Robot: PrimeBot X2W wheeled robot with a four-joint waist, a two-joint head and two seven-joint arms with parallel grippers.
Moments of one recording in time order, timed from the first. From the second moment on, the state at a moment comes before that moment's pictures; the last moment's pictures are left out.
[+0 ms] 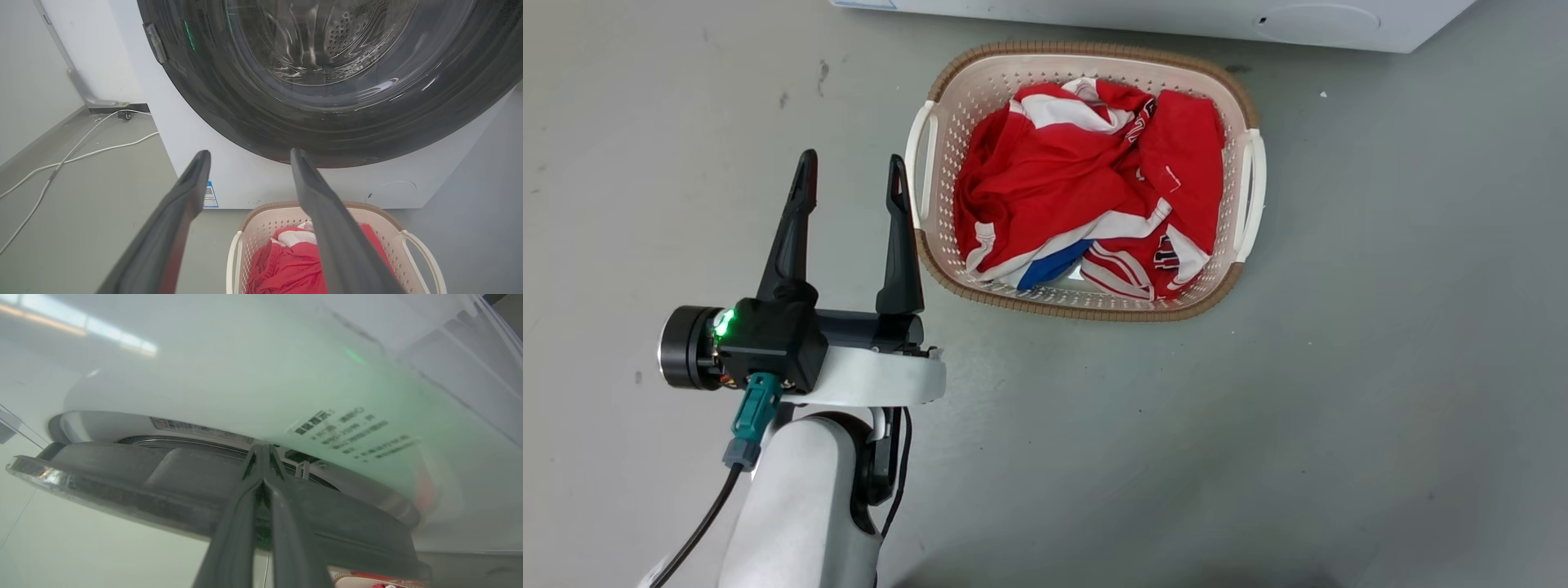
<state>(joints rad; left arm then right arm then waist) -0.35 0.05 -0.14 0.00 -0.08 0.08 -0.26 -1.18 -0.45 -0.01 0.53 1.44 0.13 0.43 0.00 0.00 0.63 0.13</state>
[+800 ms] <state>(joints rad) -0.35 0.05 -0.13 0.02 -0.07 0.08 -0.26 -1.11 -0.47 0.11 0.44 1.39 0.13 0.72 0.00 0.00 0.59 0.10</state>
